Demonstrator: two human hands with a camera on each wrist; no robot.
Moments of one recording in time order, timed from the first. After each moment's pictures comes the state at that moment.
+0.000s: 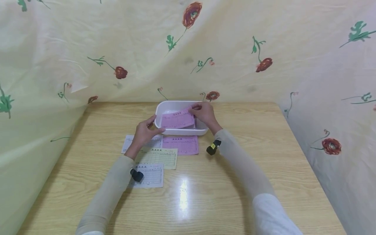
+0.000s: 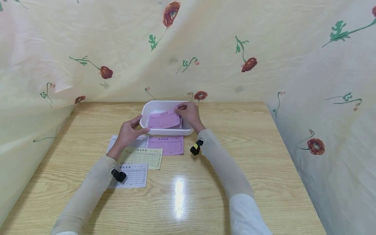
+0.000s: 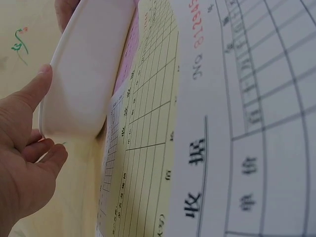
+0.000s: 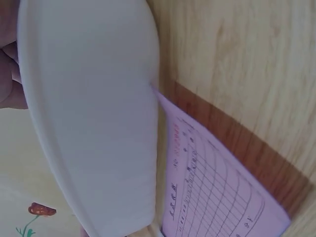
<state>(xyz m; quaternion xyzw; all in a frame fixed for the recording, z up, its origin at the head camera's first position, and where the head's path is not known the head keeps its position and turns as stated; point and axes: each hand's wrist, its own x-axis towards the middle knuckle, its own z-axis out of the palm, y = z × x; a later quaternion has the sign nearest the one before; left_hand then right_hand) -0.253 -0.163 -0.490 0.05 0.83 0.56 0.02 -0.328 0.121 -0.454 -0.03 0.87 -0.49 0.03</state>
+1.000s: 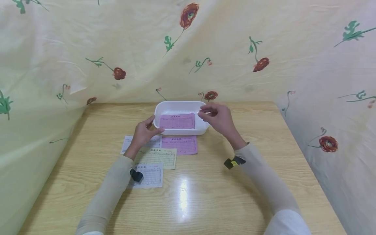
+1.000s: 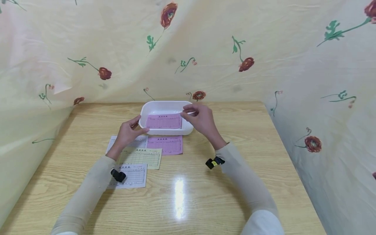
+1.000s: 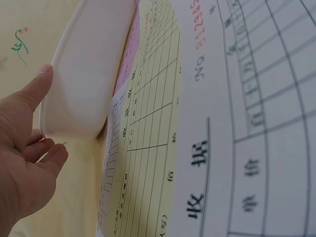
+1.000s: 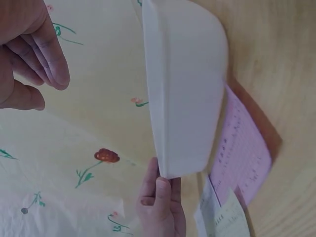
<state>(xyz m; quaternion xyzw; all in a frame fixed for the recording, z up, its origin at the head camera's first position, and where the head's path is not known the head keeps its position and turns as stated) -0.251 -0.160 -0.490 0.06 0.83 0.56 0.01 -0.238 0.165 -0.392 -0.11 0.86 -0.50 -0.04</state>
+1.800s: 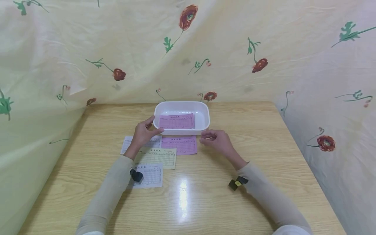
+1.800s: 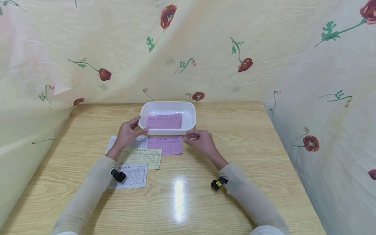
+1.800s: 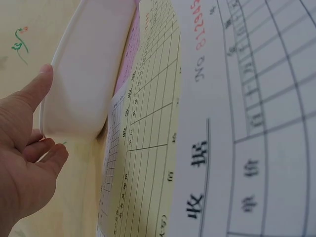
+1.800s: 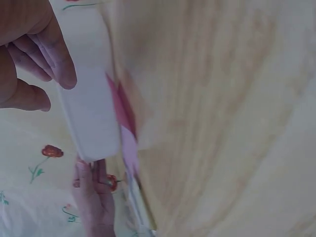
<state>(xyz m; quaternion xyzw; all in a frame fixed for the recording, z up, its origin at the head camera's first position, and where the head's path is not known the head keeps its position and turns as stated) -0.252 -0.161 -0.490 0.06 0.83 0.56 0.01 -0.196 0.177 -0.462 -0.07 0.86 -0.50 0.07</state>
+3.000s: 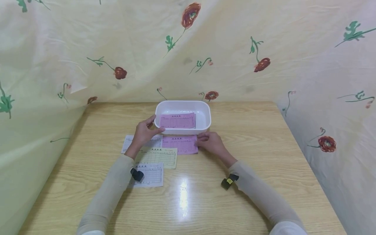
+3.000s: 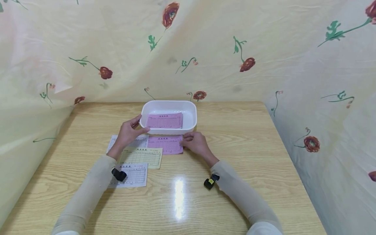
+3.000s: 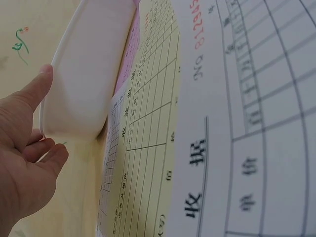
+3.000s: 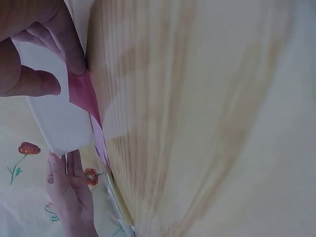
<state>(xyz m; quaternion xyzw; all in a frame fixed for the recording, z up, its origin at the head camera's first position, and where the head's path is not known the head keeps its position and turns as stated) -0.251 -0.162 -0.487 0.06 0.83 0.56 0.02 -0.215 0.151 -0.497 -0.01 0.85 -0.51 0.13</state>
